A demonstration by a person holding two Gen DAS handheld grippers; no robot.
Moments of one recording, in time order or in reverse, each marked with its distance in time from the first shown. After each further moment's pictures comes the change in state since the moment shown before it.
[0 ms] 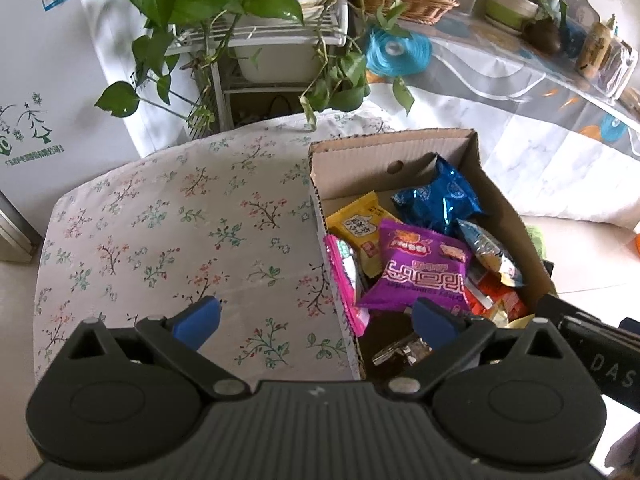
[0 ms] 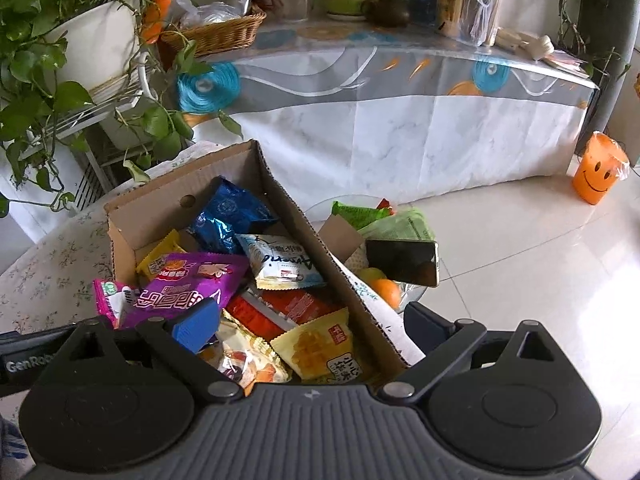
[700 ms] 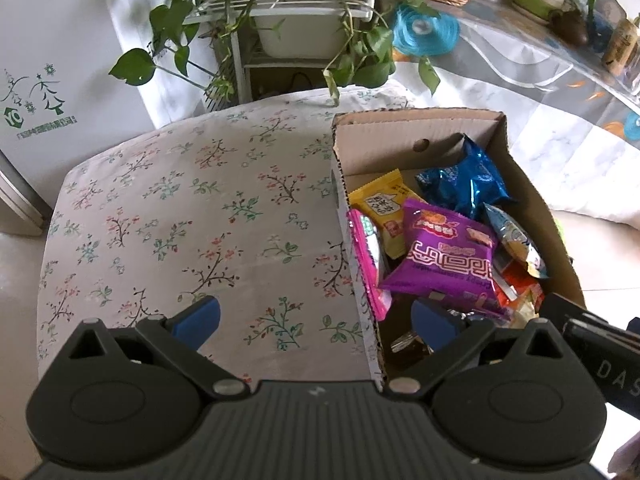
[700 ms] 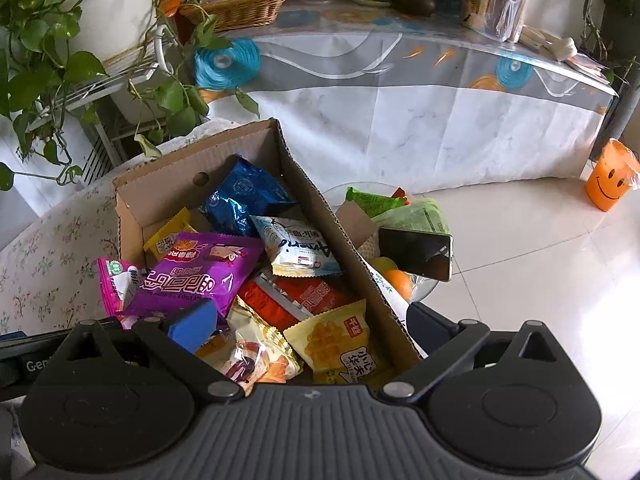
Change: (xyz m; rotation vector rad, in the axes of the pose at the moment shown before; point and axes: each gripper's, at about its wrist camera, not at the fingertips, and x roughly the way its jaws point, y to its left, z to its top) left arm 0.013 0.007 -0.005 -0.041 0.058 0.045; right arm 0.011 0.012 0.001 -0.056 0.055 0.015
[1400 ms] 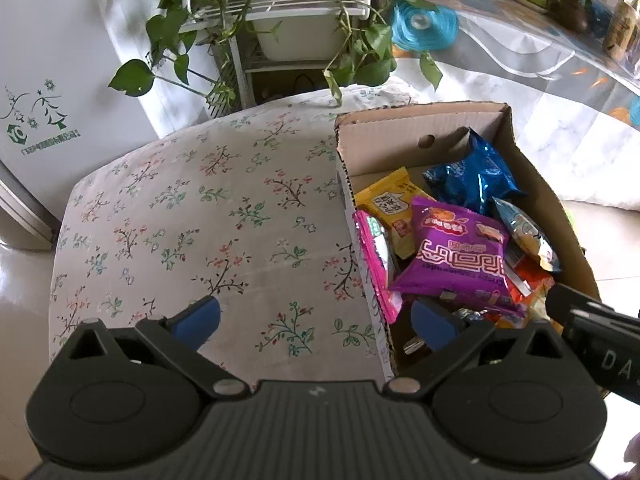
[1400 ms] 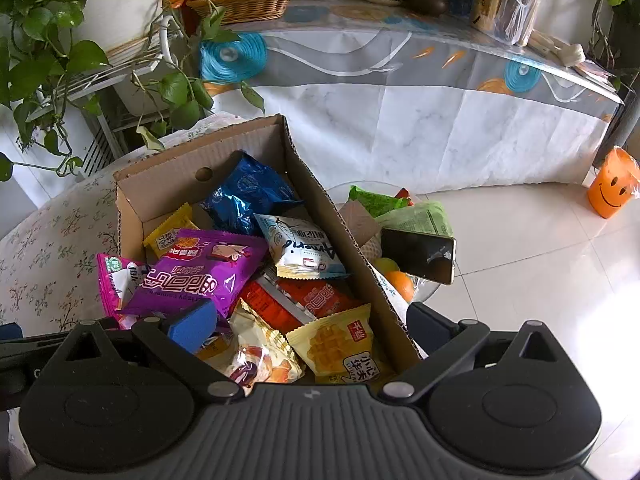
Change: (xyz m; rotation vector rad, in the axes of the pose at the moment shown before) left arm 0.003 -0.003 0.002 0.053 -0.006 0.032; right arm 0.005 0.004 0.005 -0.030 0.014 -0.004
